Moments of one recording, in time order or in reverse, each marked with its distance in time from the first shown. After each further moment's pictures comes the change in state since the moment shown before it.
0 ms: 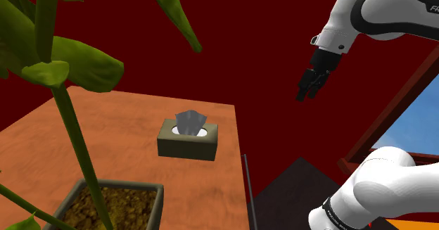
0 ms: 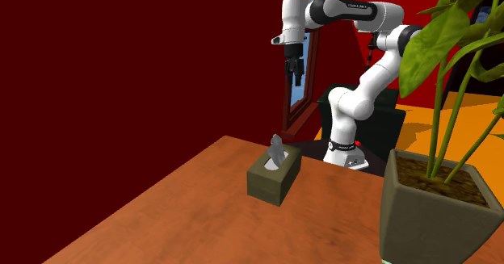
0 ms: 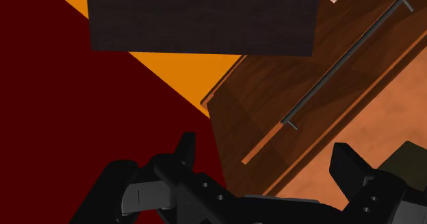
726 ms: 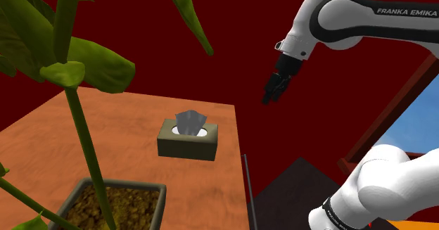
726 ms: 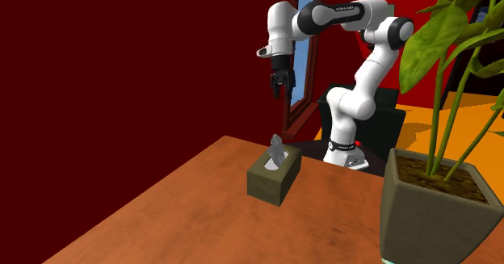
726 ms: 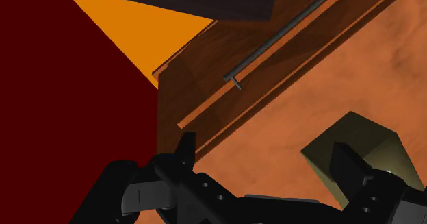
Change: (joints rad) arm 0.119 0.208 0.037 0.020 0.153 0.231 -0.084
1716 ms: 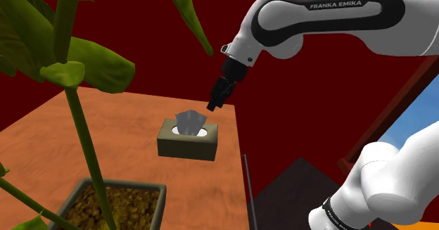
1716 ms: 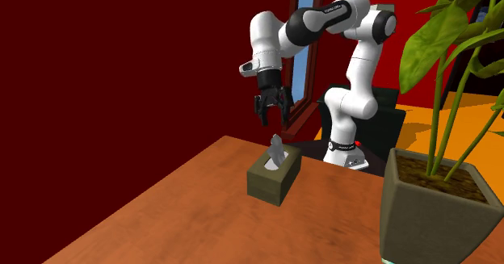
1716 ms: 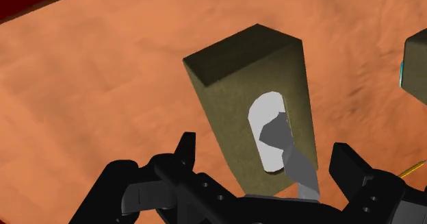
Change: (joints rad) arm 0.188 0.363 0.080 0.201 0.249 0.249 -0.183
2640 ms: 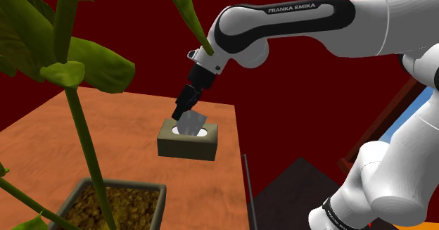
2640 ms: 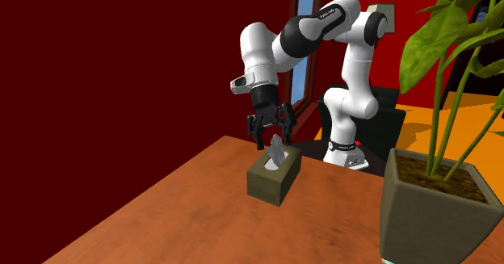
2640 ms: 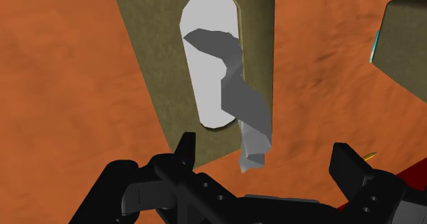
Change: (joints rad) arm 0.078 0.230 0.056 0.172 0.118 0.105 -0.130
